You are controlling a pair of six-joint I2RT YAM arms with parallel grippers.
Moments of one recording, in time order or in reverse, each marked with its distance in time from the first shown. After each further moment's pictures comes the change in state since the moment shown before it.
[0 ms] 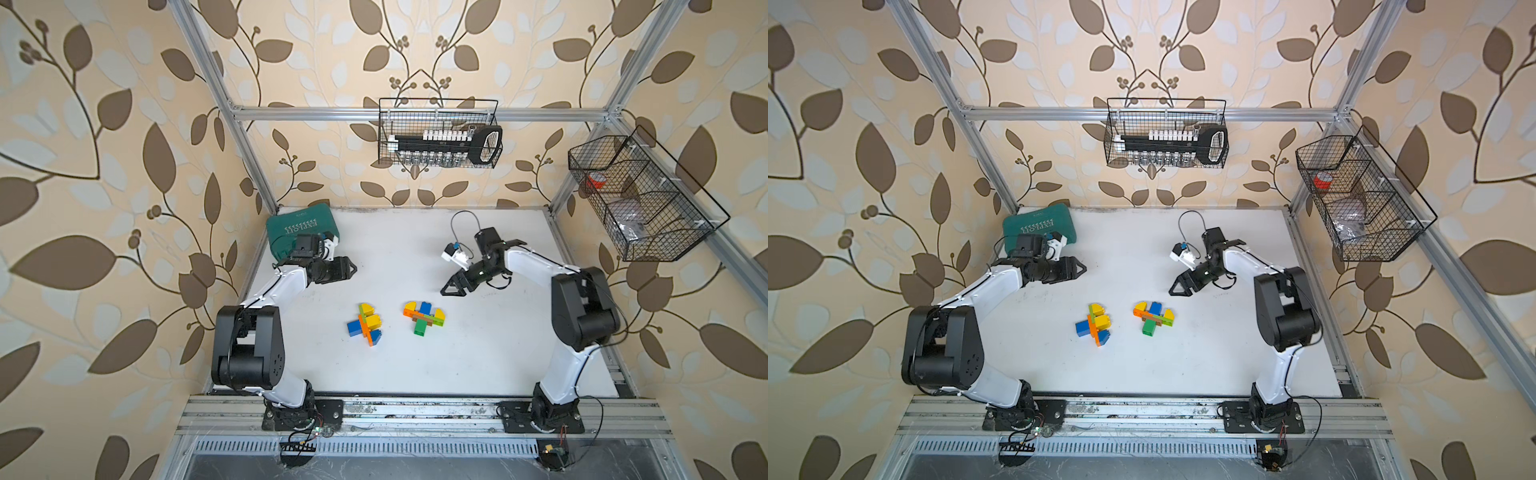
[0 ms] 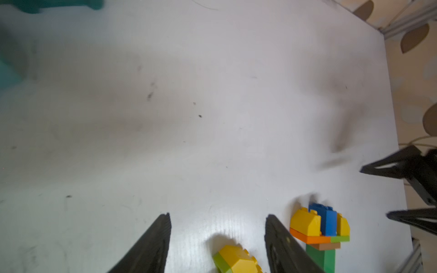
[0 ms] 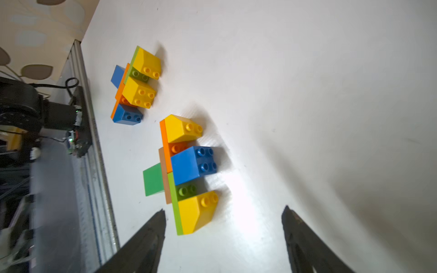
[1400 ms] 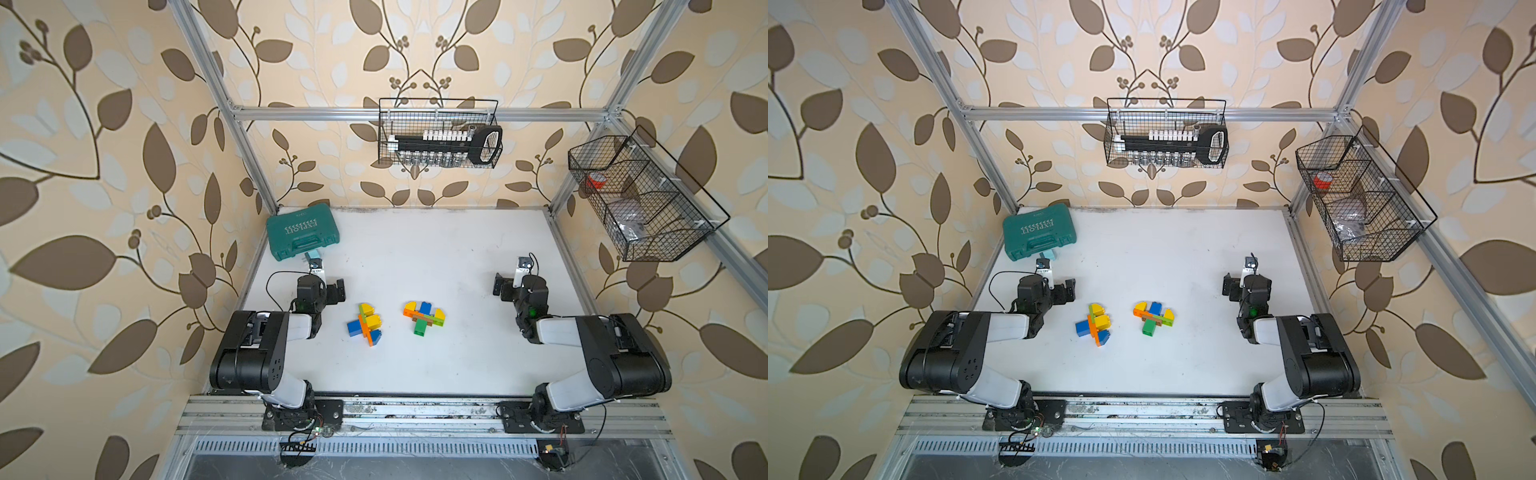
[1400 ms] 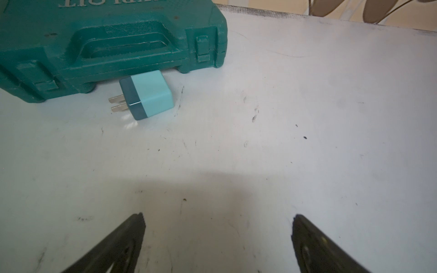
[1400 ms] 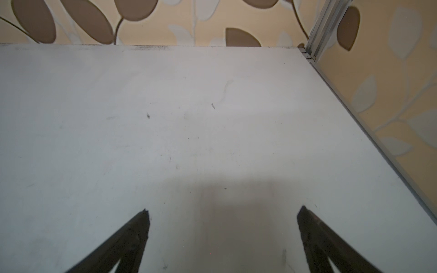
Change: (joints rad) left arm -0.067 0.016 -0.533 0.930 -0.414 0.109; right arm -0.144 -0.266 -0.843 1.383 0.902 0.388
